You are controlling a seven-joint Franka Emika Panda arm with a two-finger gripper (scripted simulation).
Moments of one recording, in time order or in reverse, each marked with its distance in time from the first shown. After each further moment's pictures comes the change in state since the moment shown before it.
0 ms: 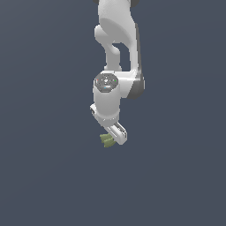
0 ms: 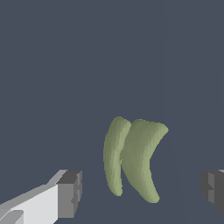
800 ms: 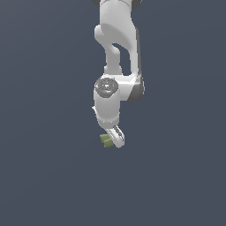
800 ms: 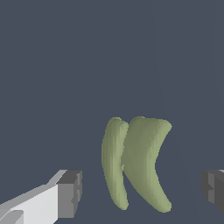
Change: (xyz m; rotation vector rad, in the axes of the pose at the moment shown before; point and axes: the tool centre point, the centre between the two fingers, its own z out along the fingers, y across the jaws) arm -0.001 0.000 0.016 -0.009 -0.009 0.130
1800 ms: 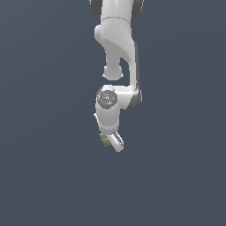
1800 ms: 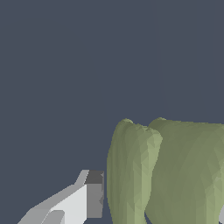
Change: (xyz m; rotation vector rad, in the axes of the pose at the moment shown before) arm 0.000 0.000 0.049 0.000 0.000 0.004
